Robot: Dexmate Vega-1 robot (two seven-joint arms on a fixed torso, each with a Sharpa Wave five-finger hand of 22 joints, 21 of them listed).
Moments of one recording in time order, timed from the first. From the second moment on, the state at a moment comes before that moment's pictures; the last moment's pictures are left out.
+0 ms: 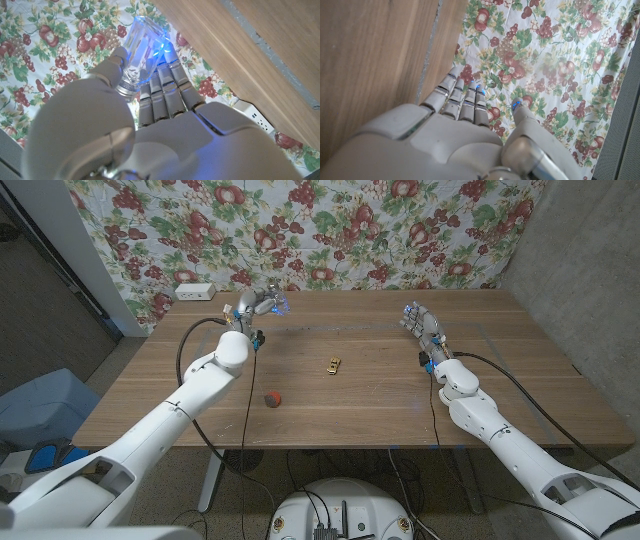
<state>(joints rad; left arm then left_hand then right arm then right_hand) 0.77 0.57 0.45 -1.58 -0.15 0.03 0.47 0.96 0.08 0.66 -0.21 0.17 0.66 0.14 0.22 0.22 0.75 0.08 0.37 0.19 0.81 -0.02 0.28 0.19 0.56 -0.05 0.84 0.18 -0.81 -0.43 -0.39 -1.26 0.58 0.34 -0.08 0.29 0.17 0.47 -0.07 0.19 0.39 0.06 0.19 0.18 0.40 0.03 0.21 0.21 0.22 0.00 0.30 0.36 0.42 0.03 0.22 0.18</state>
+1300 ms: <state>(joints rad) 0.77 0.42 0.42 -1.37 0.06 -0.34 0.74 0.96 0.08 0.65 -0.20 0.18 0.67 0.14 0.22 0.22 0.76 0.08 0.36 0.20 0.82 -0.03 0.28 0.20 0.56 -0.05 0.86 0.18 -0.80 -0.42 -0.40 -1.23 0.58 0.34 -0.08 0.29 0.17 0.47 -0.07 0.19 0.39 0.06 0.19 0.18 0.40 0.03 0.21 0.21 0.22 0.00 0.30 0.37 0.42 0.03 0.22 0.18</state>
